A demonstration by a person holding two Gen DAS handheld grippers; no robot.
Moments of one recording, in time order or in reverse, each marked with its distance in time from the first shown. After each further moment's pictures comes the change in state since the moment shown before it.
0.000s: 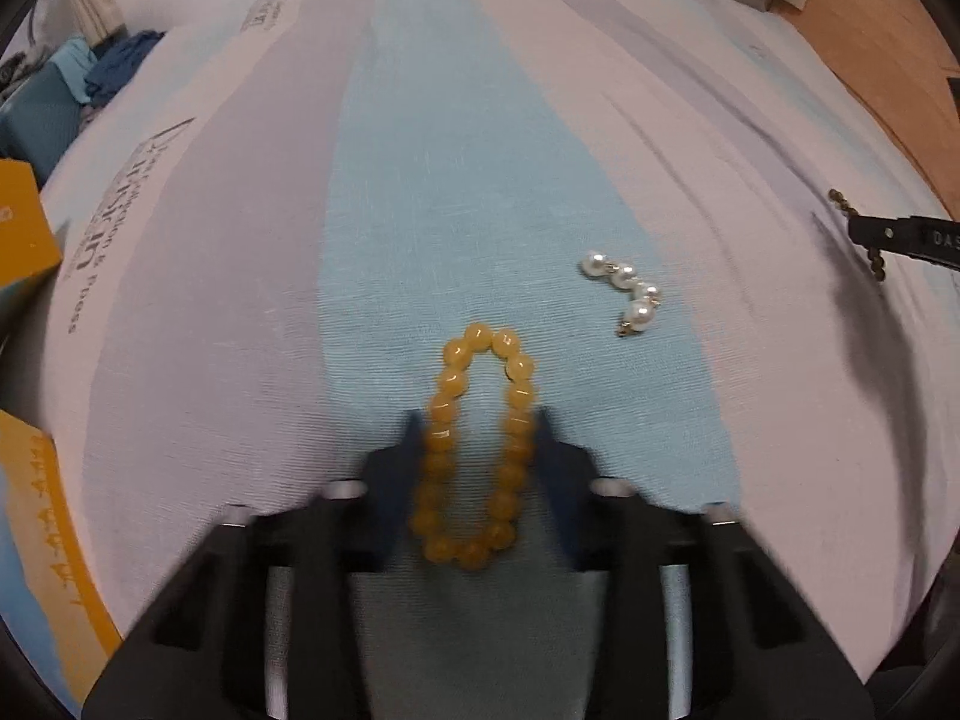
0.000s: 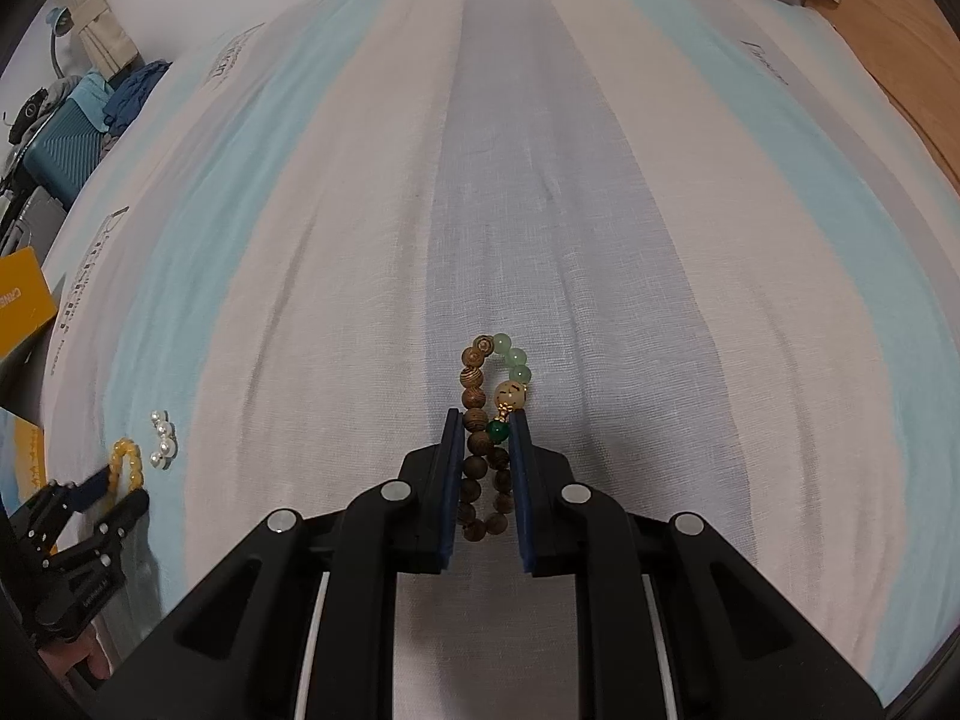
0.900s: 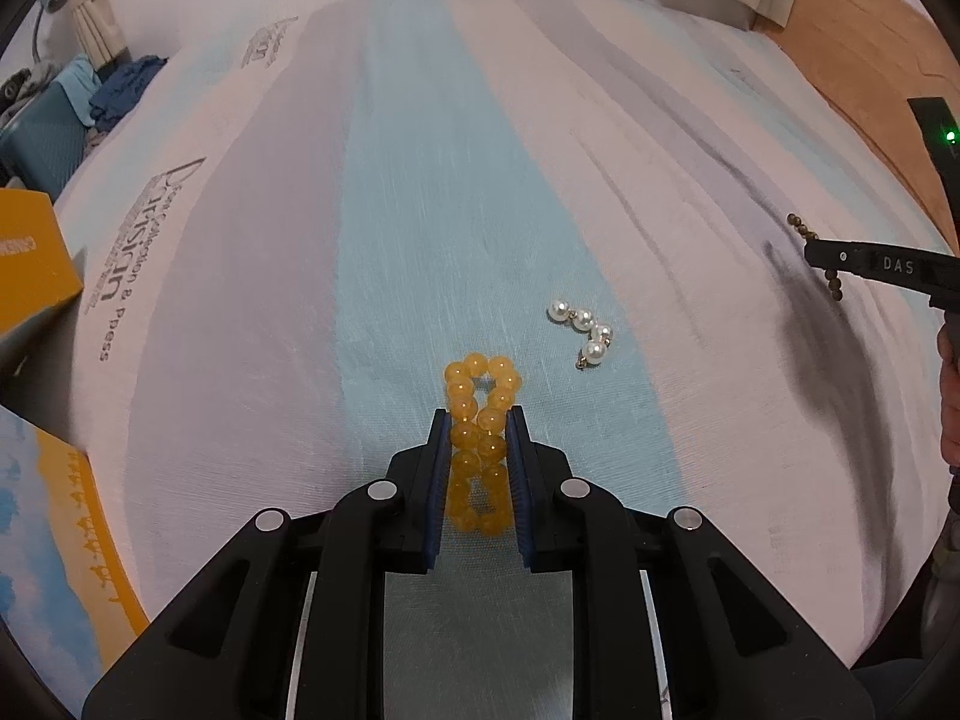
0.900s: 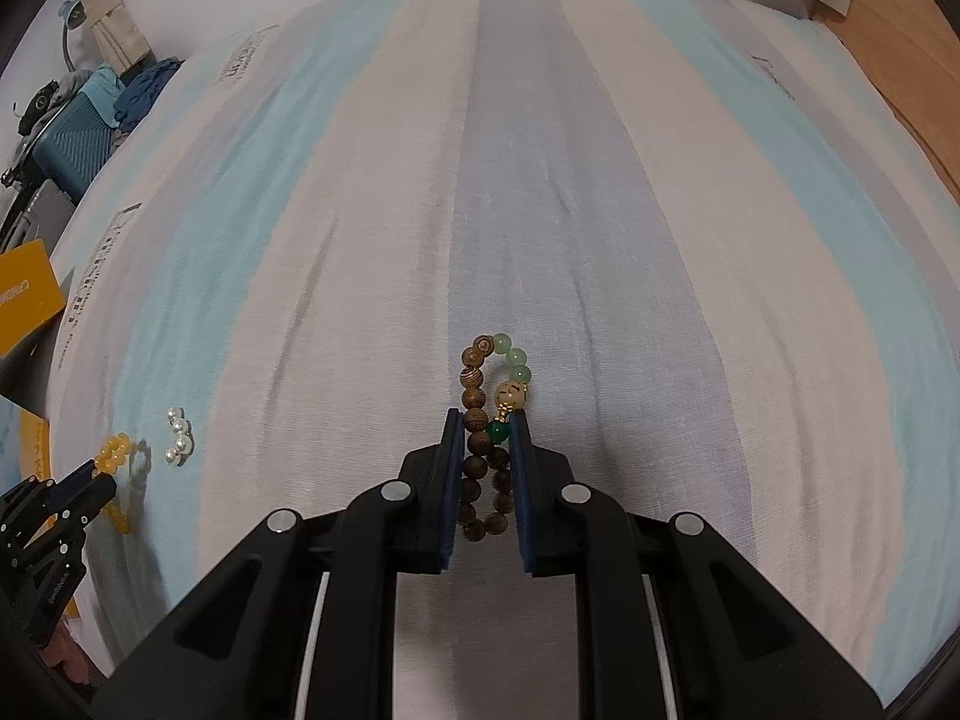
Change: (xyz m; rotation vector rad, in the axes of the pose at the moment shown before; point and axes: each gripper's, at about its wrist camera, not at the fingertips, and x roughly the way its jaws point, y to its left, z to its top) left arm -0.040 -0.003 0.005 0.006 -0.065 -0.004; right arm -0.008 0.007 0.000 -0.029 -0.018 0.006
